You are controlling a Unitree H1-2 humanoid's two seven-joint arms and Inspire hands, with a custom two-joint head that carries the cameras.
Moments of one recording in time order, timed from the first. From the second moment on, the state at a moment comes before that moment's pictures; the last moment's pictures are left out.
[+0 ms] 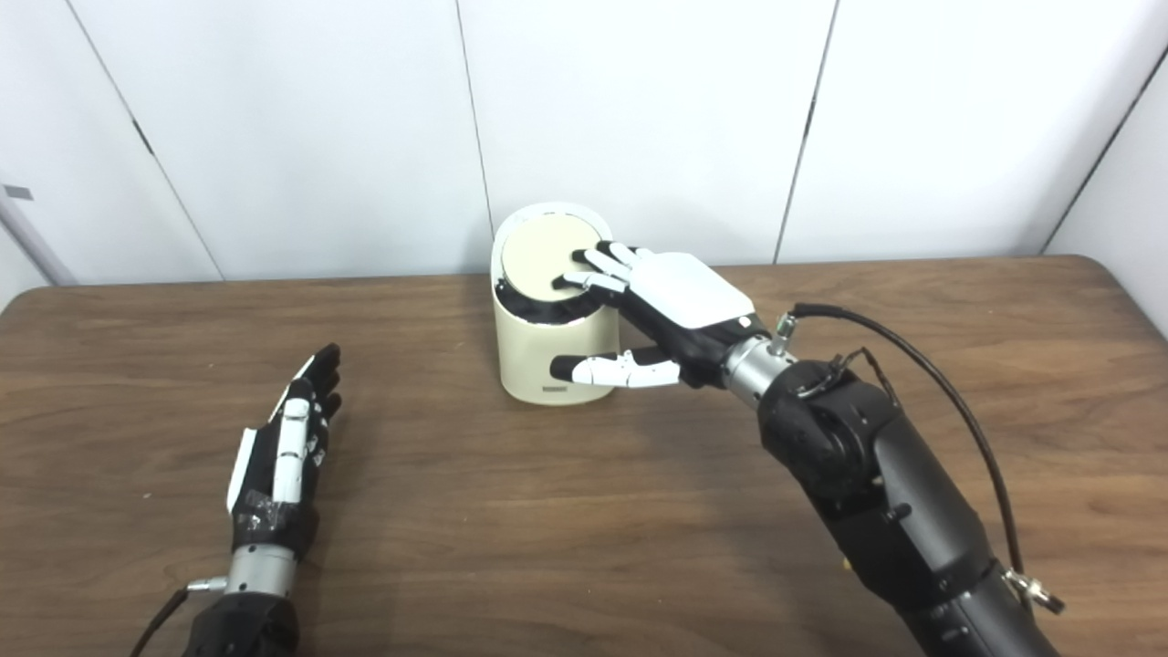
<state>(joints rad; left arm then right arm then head) -0.06 0.02 0.09 0.03 -0.07 -0.11 0.00 -0.49 -0.38 0.31 -0.20 -0.75 0.09 0.41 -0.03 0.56</state>
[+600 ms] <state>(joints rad) -0.06 0.02 0.09 0.03 -0.07 -0.11 0.00 -0.36 -0.38 0.15 -0.33 -0.71 0.10 0.38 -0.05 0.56</state>
